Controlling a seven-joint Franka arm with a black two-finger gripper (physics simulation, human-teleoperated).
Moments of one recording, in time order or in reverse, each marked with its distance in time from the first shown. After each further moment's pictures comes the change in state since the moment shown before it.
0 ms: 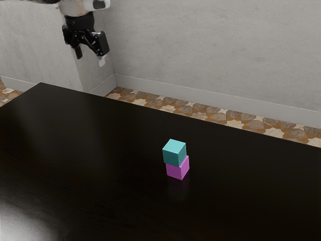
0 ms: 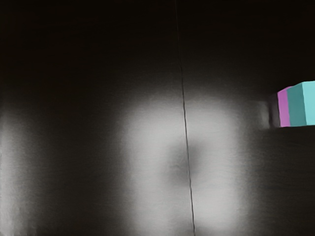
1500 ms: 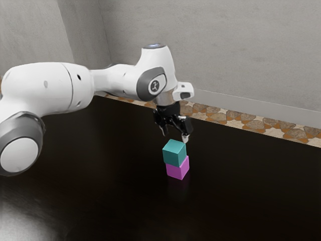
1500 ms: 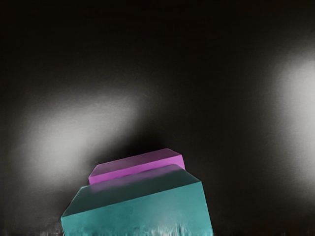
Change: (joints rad) arm -0.080 0.396 -0.164 -0.184 -0.232 0.524 -0.029
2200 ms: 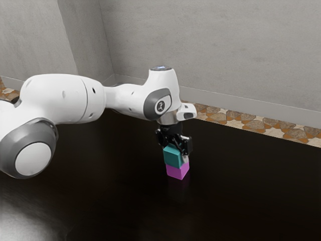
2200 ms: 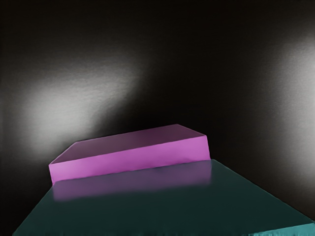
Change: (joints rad) arm -0.001 0.086 -0.011 -0.023 -0.032 0.040 -0.044
